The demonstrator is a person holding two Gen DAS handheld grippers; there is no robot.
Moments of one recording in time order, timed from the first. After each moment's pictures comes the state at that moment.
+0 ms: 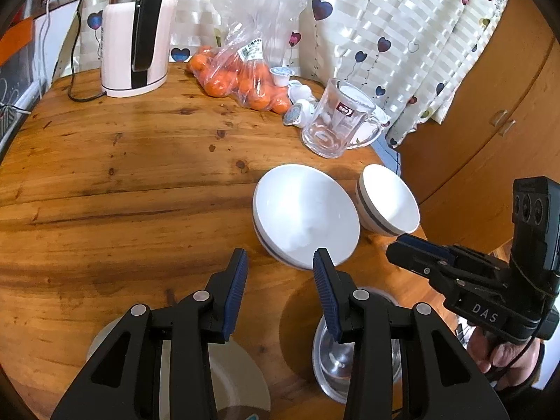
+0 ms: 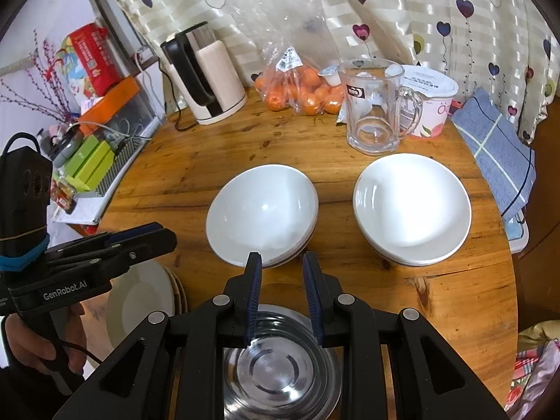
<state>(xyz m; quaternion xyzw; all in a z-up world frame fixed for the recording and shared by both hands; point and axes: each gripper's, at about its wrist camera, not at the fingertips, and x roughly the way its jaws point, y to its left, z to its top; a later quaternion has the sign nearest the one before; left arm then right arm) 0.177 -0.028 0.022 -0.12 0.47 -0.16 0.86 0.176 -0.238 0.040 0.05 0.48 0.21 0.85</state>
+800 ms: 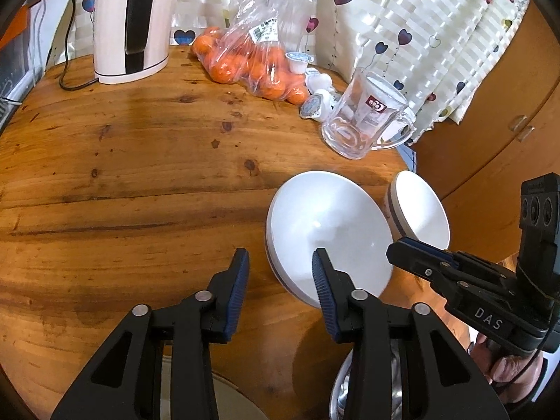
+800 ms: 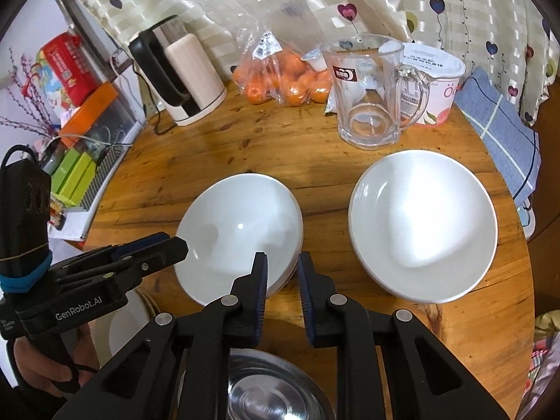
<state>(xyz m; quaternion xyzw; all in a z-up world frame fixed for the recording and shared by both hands) 0.220 -0.037 -0.008 -0.12 0.49 -0.14 0.85 0.220 -0.233 0.011 0.07 0.51 0.19 0.84</state>
